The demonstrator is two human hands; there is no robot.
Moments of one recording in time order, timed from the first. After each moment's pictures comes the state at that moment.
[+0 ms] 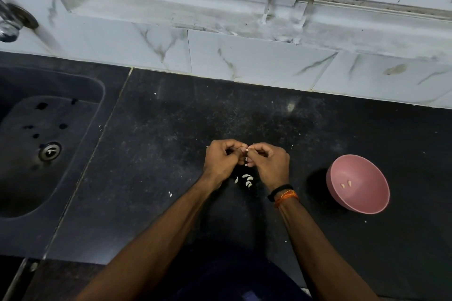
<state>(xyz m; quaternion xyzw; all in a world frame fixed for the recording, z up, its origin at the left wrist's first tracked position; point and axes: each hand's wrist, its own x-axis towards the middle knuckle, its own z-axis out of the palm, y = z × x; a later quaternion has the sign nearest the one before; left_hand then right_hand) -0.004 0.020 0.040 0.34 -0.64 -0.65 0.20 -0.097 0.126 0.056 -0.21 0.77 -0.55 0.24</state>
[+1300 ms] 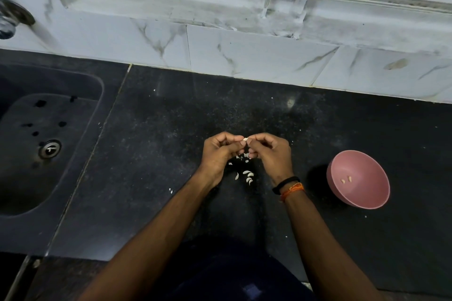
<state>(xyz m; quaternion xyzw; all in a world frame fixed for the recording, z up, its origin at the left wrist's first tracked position) 0.001 0.018 0.046 0.31 -0.45 -0.80 0.24 -0.105 0.125 0.068 -0.22 0.74 -0.57 0.27</state>
